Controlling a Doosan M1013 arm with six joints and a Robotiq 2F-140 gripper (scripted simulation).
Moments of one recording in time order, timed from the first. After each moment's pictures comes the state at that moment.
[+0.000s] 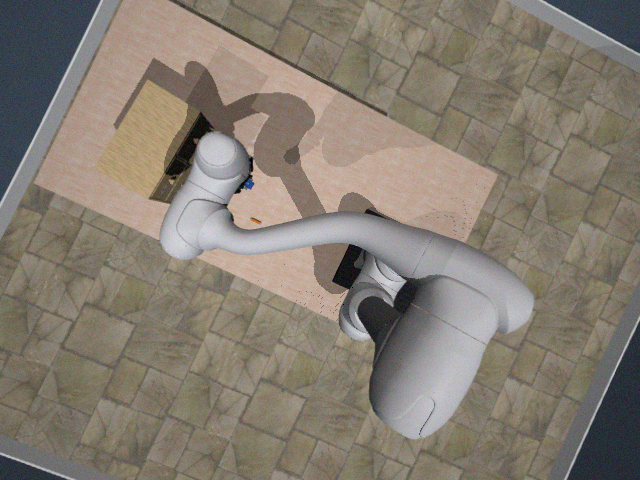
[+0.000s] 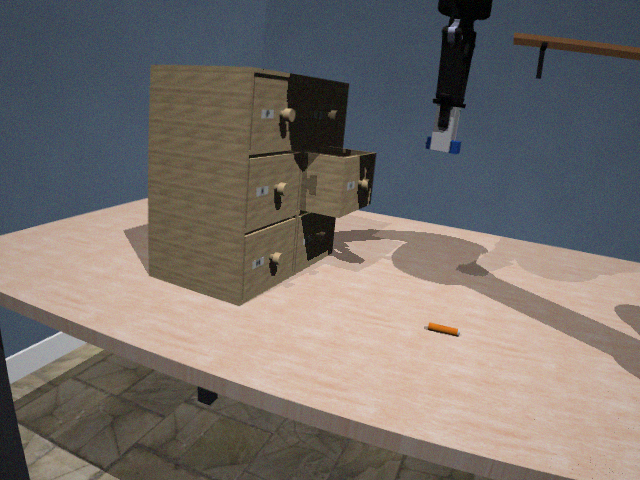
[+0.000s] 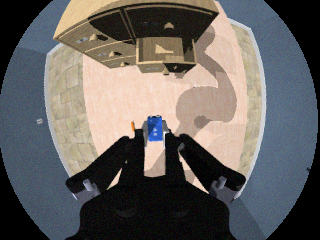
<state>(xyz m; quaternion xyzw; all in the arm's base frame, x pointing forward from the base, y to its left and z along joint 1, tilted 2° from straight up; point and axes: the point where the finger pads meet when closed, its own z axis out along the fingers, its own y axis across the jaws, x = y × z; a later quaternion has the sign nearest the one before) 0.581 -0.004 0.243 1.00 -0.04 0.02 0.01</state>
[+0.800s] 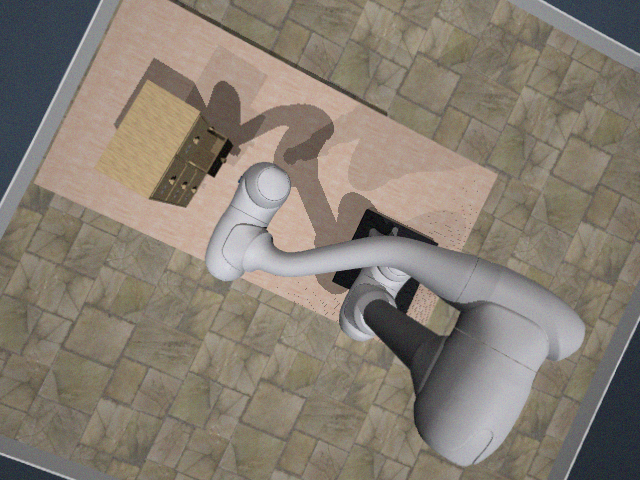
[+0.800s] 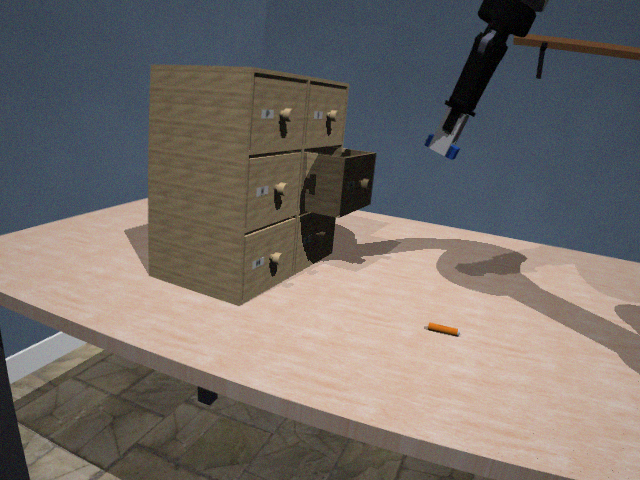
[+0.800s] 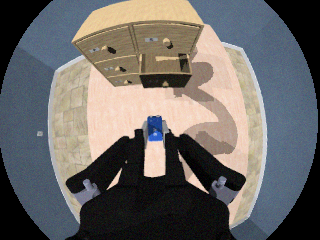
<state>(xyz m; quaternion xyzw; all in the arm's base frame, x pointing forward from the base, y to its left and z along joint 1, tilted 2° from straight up) 0.575 -0.003 0.239 0.98 -0.04 0.17 0.02</state>
